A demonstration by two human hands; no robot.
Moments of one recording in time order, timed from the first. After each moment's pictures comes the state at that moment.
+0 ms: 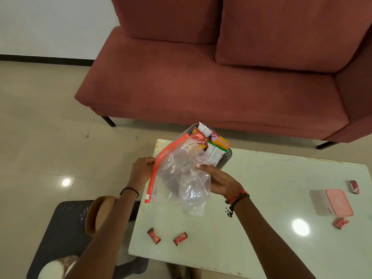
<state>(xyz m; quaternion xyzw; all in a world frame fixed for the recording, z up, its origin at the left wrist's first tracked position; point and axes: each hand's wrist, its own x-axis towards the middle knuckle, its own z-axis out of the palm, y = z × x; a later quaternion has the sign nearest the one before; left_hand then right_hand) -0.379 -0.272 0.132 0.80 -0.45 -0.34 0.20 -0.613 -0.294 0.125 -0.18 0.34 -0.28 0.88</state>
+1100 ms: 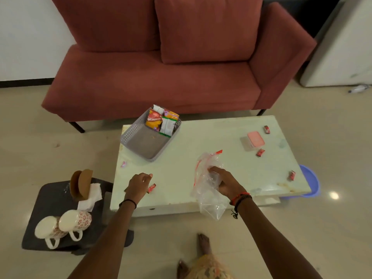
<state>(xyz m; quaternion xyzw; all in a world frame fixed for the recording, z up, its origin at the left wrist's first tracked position) -0.510 -0.012 0.147 0.75 -0.55 -0.34 0.14 -0.805 -0.006 0.169 -0.08 0.50 -0.42 0.75</state>
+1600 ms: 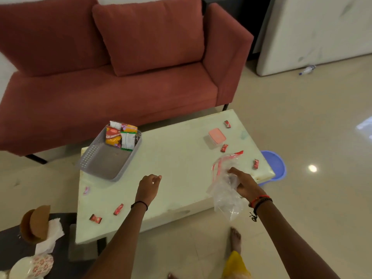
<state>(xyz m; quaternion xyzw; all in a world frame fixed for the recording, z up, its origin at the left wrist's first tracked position) -0.690 -0.035 0.145 0.67 -0.64 -0.37 0.13 -1.004 0.044 0.159 -0.03 0.60 -0.51 0.61</state>
